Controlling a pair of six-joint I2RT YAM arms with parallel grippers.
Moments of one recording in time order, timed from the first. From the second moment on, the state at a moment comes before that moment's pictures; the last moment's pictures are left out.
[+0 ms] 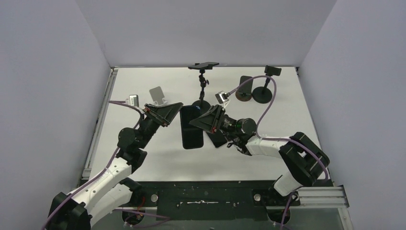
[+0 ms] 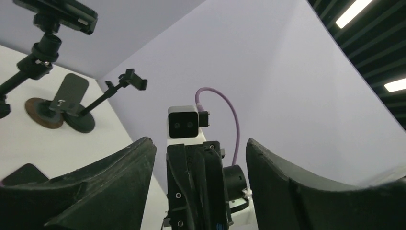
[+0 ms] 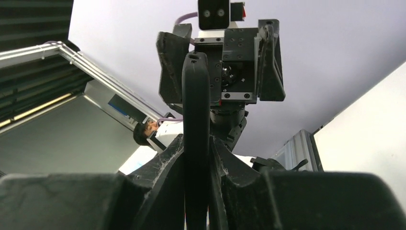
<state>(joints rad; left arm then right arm) -0.53 0.90 0.44 0.87 0.13 -1.19 0.74 1.57 0.65 1.46 -0.60 1.46</state>
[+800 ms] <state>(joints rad) -0.92 0.77 0.37 0.77 0.10 -0.91 0.81 1.20 0.59 1.11 -0.07 1.09</state>
